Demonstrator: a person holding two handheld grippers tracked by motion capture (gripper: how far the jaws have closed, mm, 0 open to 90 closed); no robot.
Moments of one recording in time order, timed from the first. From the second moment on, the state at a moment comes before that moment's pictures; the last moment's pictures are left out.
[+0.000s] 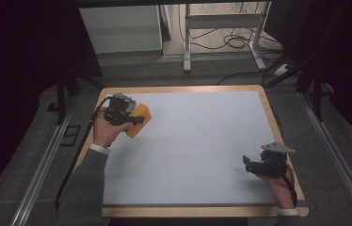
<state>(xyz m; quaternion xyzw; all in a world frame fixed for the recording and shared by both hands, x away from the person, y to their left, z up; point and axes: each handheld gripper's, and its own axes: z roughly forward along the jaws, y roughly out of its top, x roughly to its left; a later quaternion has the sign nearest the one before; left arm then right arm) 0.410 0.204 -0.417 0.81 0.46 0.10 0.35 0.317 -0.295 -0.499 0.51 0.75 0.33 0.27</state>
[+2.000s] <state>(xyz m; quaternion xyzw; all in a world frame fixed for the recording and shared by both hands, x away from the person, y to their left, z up) 0.467 0.263 -0.430 0.75 0.56 0.10 0.33 0.318 -0.297 -0.502 0.51 0.75 0.33 0.27</state>
